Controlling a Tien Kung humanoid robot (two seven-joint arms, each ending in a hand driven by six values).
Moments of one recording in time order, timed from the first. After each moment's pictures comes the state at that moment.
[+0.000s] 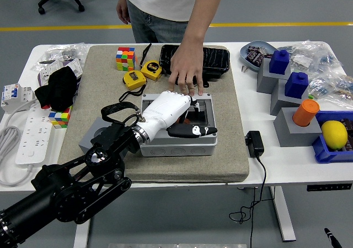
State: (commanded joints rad) left arm -0.51 0.09 -0.72 -1.28 2.17 0.18 0.12; right arm 0.14 -0.08 1.59 0.18 -1.40 -0.05 -0.09
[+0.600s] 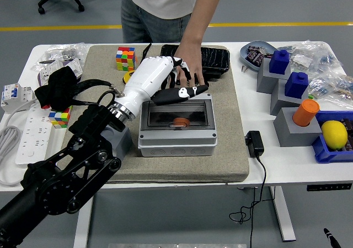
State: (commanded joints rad) left arm -0.42 0.07 -0.99 -1.44 2.00 0.23 0.00; right arm 0.13 -0.08 1.59 0.18 -1.40 -0.05 -0.09
